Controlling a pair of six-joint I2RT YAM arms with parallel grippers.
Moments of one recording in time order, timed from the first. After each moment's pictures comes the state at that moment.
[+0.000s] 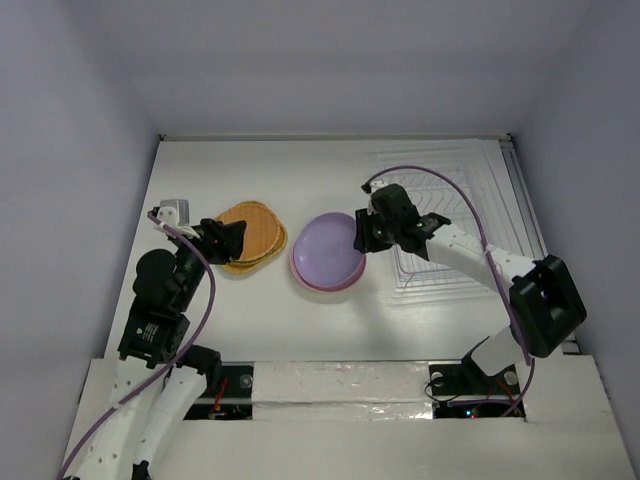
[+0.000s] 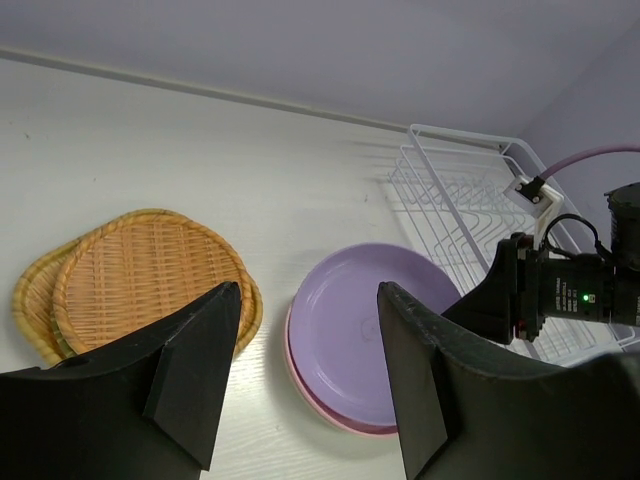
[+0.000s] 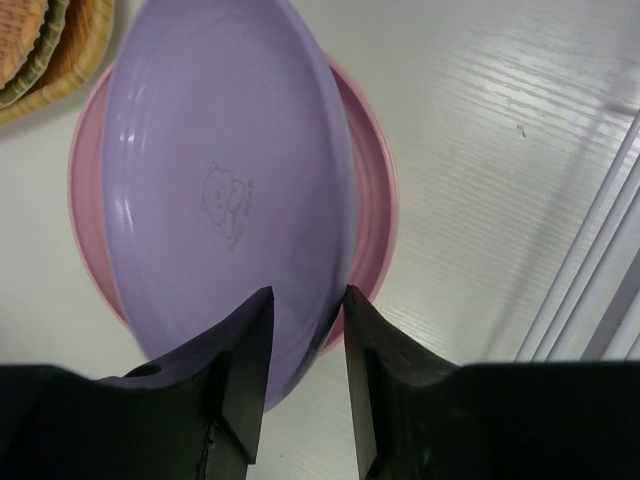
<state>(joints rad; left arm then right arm) -0.28 0.48 0.71 -0.27 0.01 -0.42 0.63 1.53 1.06 -0.32 -0.06 0.36</state>
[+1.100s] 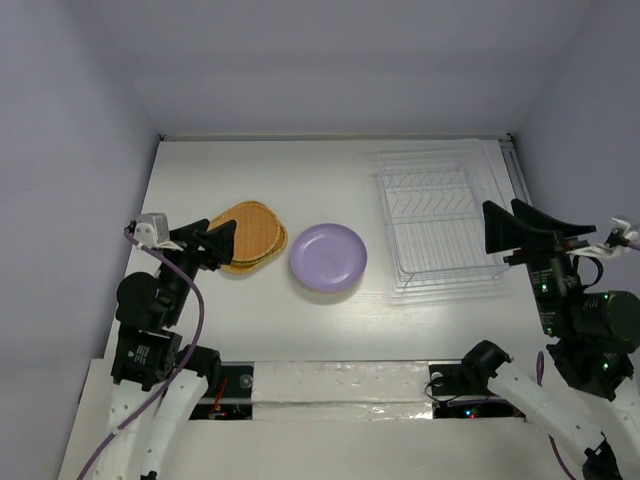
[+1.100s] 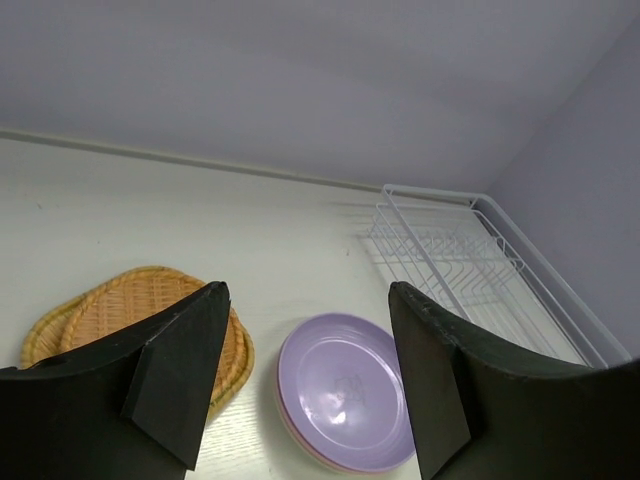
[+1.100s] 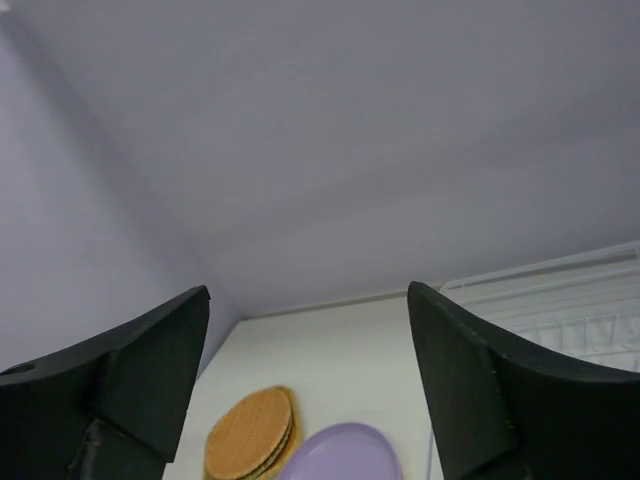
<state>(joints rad) -0.23 0.36 0.71 -0.23 0.05 -0.42 0.64 0.39 0.96 -0.13 0.37 0.34</state>
